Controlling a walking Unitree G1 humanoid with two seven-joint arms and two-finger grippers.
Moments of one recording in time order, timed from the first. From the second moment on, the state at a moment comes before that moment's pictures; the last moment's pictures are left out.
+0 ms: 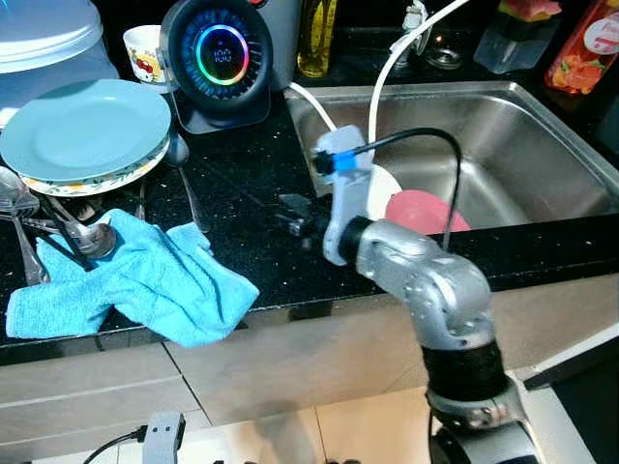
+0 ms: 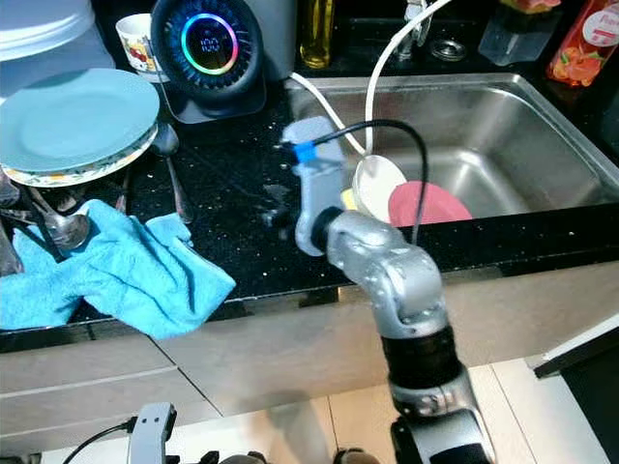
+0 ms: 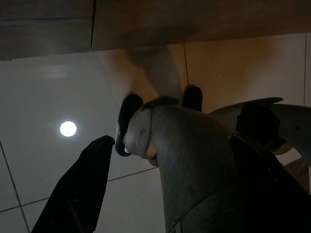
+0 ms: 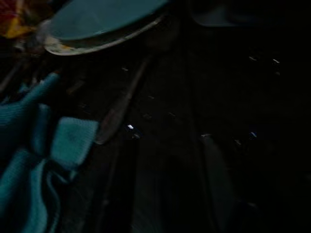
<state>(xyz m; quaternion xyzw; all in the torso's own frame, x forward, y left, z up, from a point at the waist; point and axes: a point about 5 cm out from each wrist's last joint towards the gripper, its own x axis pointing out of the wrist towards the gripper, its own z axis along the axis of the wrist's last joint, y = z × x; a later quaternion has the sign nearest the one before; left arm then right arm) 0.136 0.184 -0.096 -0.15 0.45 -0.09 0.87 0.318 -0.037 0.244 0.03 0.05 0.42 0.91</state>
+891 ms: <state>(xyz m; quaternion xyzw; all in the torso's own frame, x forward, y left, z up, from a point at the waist) 0.134 0.187 -0.095 -0.15 0.44 -0.09 0.88 0.363 -0.022 0.247 -0.06 0.10 0.45 0.89</state>
